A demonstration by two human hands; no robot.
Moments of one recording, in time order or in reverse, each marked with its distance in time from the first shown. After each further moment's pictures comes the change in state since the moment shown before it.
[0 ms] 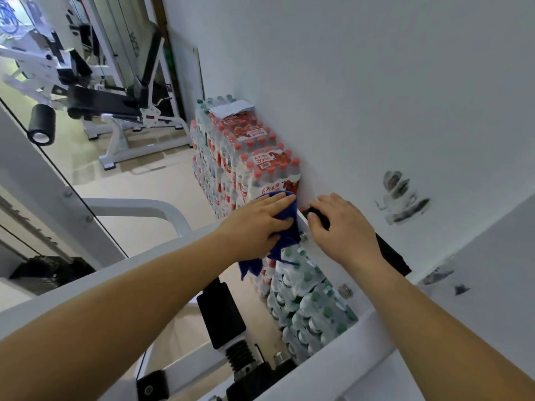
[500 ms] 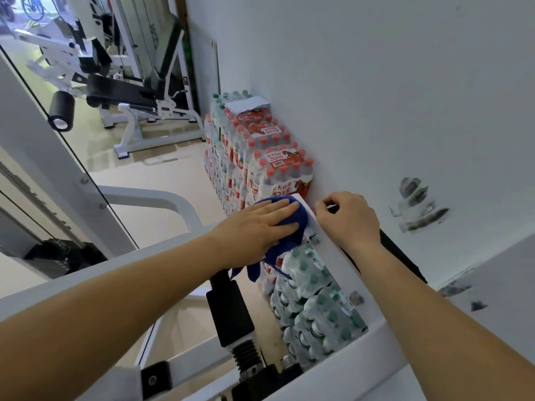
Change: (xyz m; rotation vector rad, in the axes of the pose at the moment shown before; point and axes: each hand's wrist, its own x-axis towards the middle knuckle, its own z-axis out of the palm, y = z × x) left_hand -0.029 -0.006 -0.004 0.103 -0.049 0.040; right_hand 0.029 -0.017 0.004 0.054 0.112 0.147
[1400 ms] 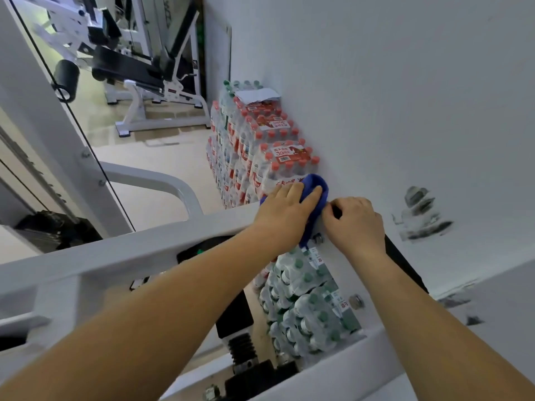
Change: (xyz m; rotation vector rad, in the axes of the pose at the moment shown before) left_hand 0.058 0.029 0.005 -0.122 -0.017 -0.469; right_hand -0.004 -0.003 0.001 -0.129 -0.074 -0.026
